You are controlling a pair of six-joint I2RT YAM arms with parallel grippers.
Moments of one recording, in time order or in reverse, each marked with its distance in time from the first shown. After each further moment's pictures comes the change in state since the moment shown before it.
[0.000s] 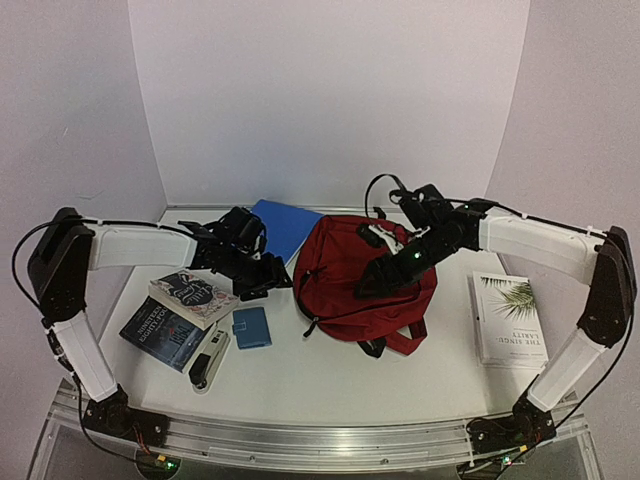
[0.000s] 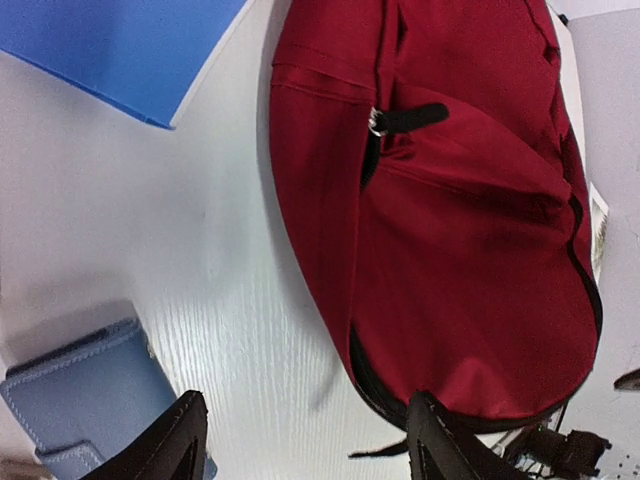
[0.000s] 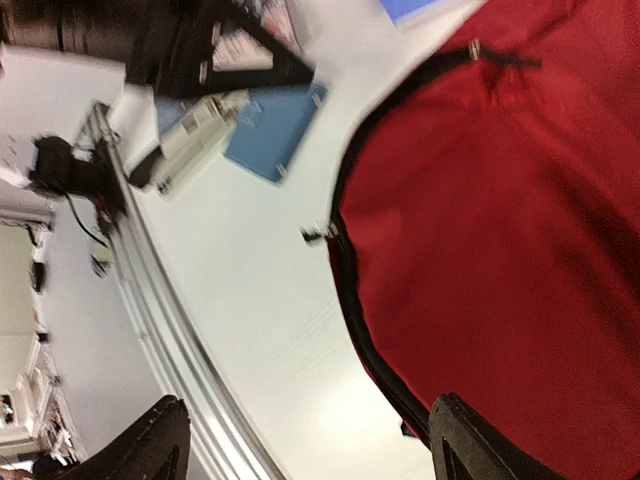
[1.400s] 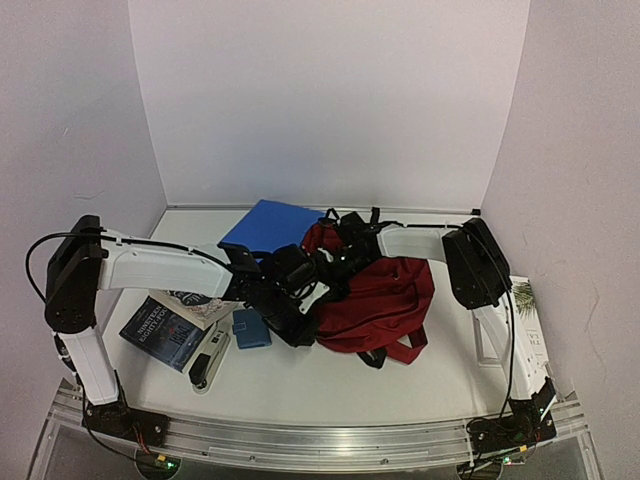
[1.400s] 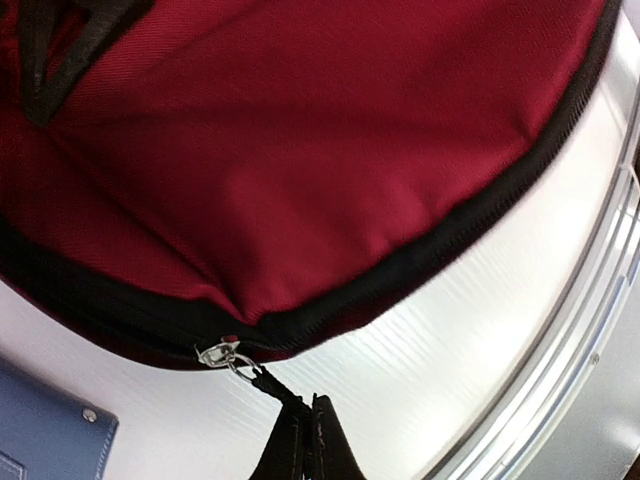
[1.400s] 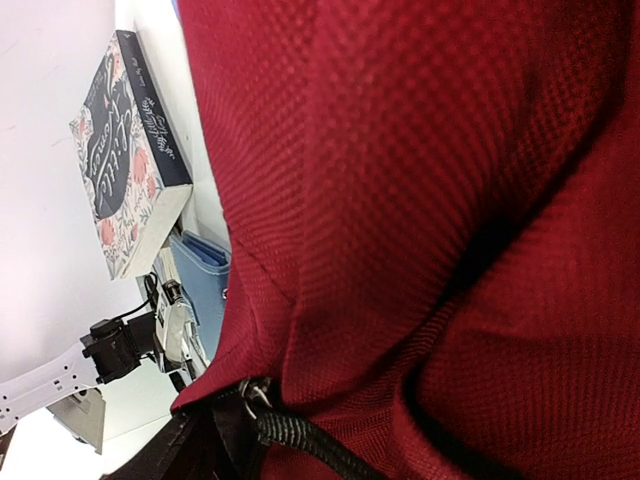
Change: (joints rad) left arm -0.331 0.059 0.088 -0.201 0.020 0.569; right arm -0.008 0.865 0.646 0.172 -0.286 0.548
